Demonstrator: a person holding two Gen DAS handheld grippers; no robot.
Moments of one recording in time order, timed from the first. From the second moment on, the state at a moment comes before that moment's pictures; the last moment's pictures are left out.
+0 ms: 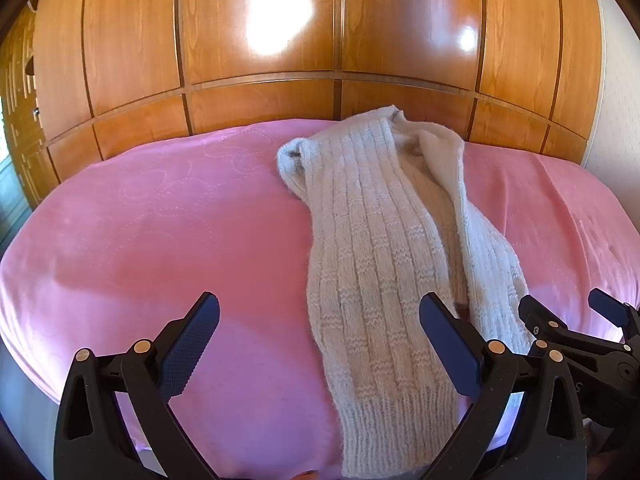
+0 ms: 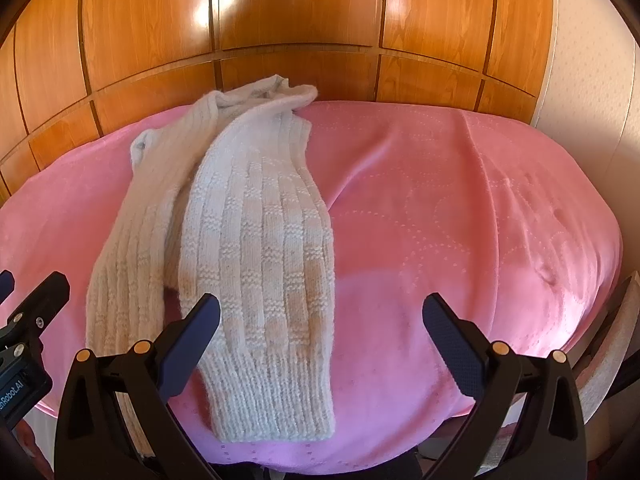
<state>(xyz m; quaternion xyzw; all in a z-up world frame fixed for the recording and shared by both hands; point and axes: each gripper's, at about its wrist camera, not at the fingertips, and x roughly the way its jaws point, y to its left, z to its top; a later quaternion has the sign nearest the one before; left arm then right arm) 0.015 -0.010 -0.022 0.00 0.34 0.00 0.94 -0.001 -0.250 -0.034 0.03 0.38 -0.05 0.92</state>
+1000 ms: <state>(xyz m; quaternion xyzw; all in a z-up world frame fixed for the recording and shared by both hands) -0.002 -0.007 -0.005 0.00 0.30 -0.01 0.96 -0.011 -0.252 -0.003 0.04 0.33 -0.05 0.94</state>
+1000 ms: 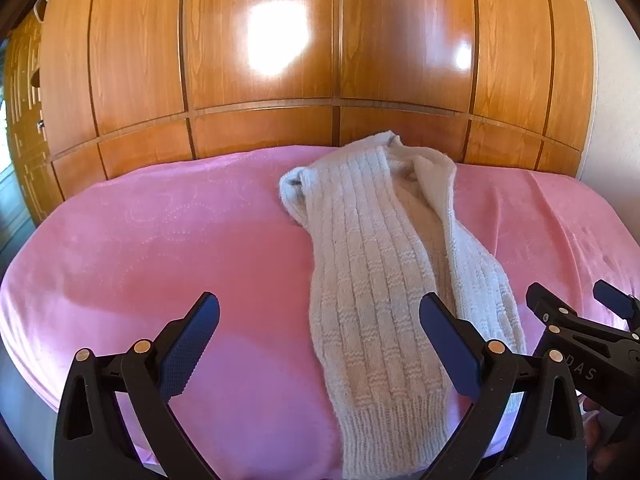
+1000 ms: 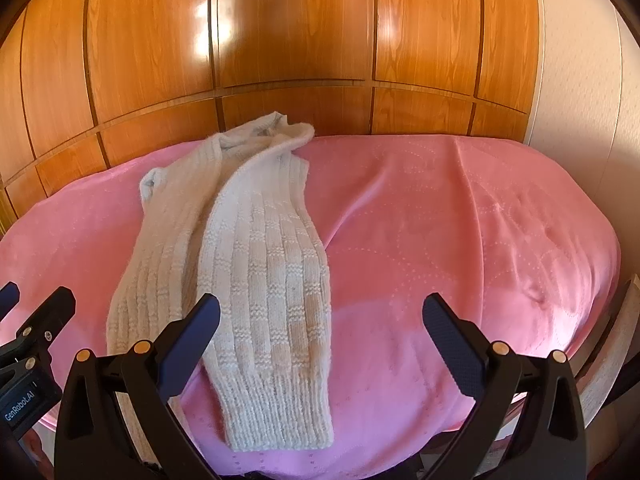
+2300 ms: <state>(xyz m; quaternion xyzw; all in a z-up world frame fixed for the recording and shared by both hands) 0.022 -0.014 -0.064 0.03 0.42 -0.24 0.87 0.020 -0.257 -0.058 0.02 0.44 0.13 0.89</state>
